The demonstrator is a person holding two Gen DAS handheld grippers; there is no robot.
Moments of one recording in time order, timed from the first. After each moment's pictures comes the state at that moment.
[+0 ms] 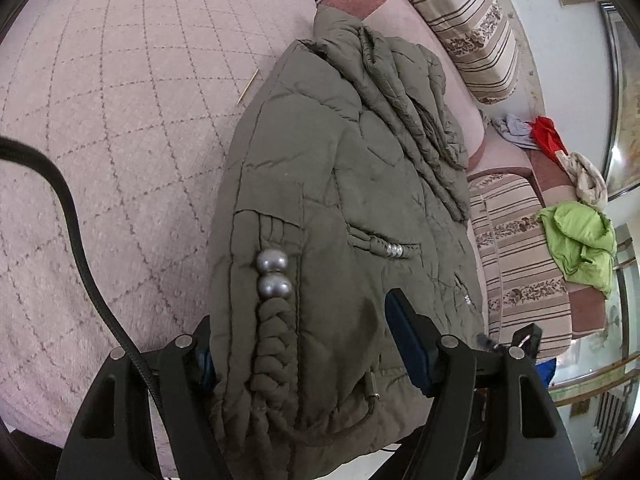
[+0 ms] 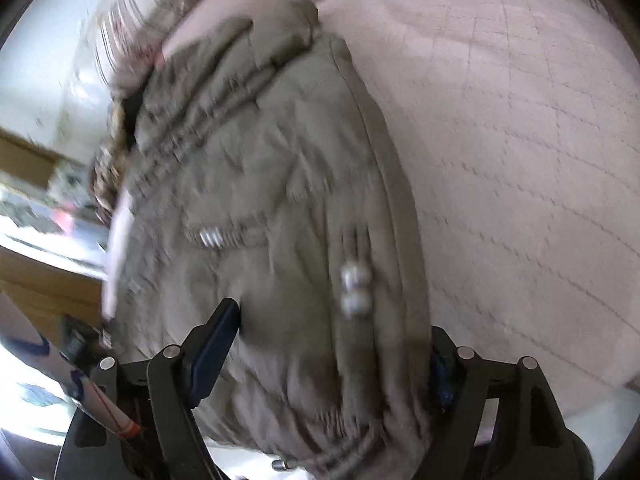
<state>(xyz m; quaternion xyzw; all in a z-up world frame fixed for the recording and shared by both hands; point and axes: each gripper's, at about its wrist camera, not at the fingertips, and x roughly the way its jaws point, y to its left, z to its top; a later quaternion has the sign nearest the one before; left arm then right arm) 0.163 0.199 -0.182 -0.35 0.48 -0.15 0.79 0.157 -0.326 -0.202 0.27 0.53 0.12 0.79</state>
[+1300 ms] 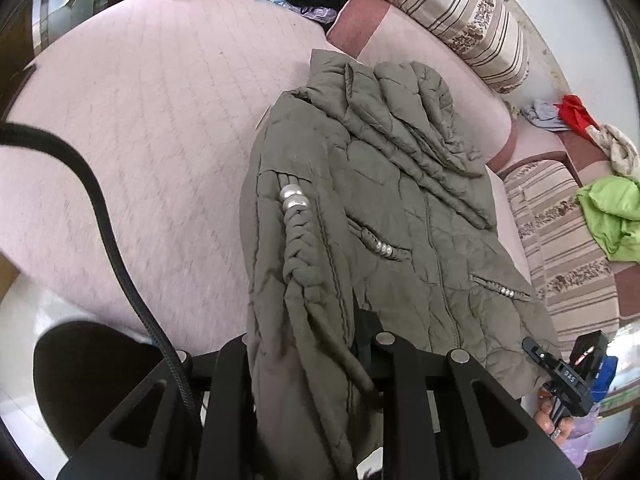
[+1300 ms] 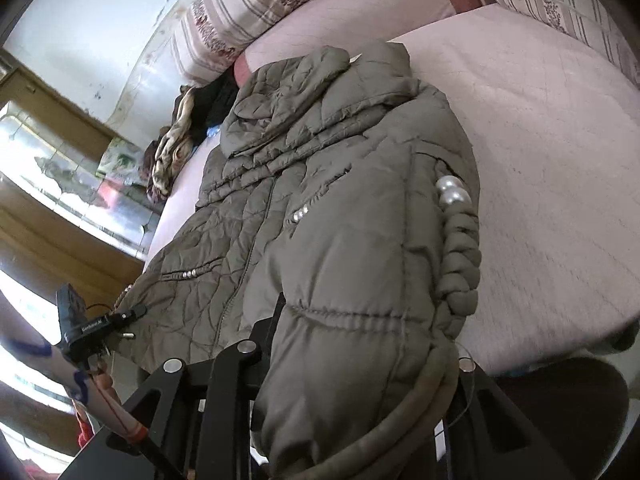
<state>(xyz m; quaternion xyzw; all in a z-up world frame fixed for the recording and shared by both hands) 0.070 0.170 -0.095 -0.26 0.49 -0.04 0.83 0.082 -0.277 -0.131 0.26 0.45 0.19 0.83</state>
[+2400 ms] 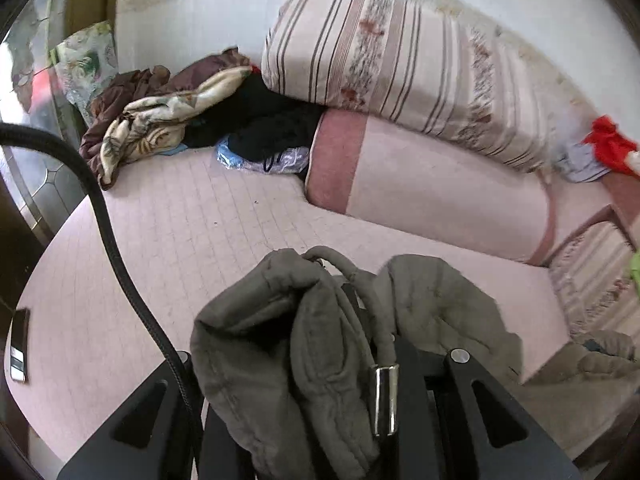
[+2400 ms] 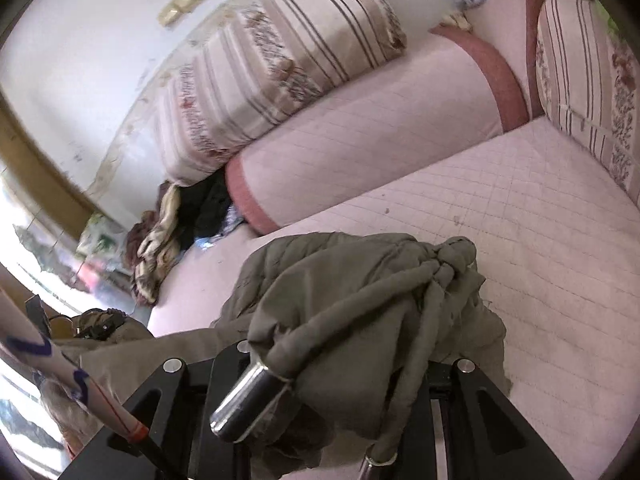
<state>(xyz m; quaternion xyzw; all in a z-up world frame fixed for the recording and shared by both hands) 0.389 0.124 0.049 -0.11 0.39 0.07 0.91 0.362 -0.265 0.002 0.26 0.39 0.13 0.88</state>
